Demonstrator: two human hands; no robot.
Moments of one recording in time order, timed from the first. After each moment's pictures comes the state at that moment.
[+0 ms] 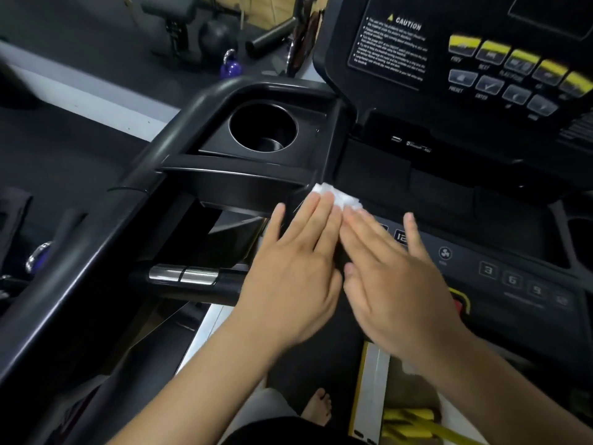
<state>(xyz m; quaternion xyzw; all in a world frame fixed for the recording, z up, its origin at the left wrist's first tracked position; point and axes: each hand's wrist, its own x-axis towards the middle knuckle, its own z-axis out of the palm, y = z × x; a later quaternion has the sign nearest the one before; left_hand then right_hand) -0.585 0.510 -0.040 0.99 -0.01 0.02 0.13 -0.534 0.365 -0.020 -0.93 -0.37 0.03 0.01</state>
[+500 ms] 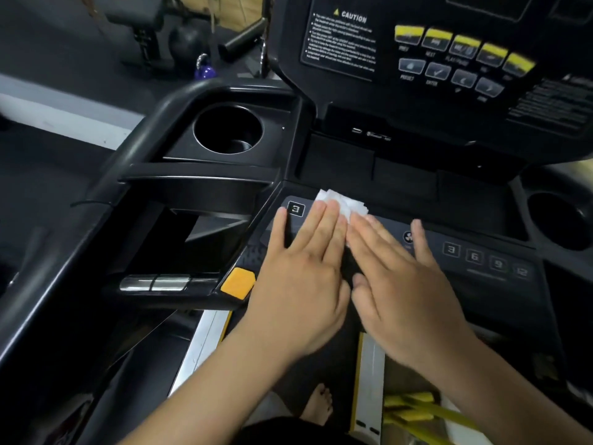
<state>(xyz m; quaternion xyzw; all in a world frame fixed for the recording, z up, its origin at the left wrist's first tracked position) -0.580 0.473 -0.040 0.99 -0.07 0.00 0.08 -0.542 0.320 -0.022 -0.95 -0.33 0.03 0.00</state>
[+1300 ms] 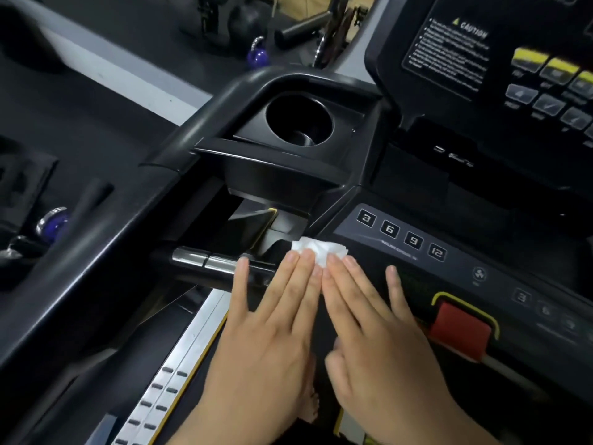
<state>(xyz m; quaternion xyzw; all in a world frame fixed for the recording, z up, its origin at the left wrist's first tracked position) -0.663 0.511 -0.067 0.99 0.03 0.05 0.14 -0.586 0.379 -0.043 -0.89 -0.44 0.05 0.02</state>
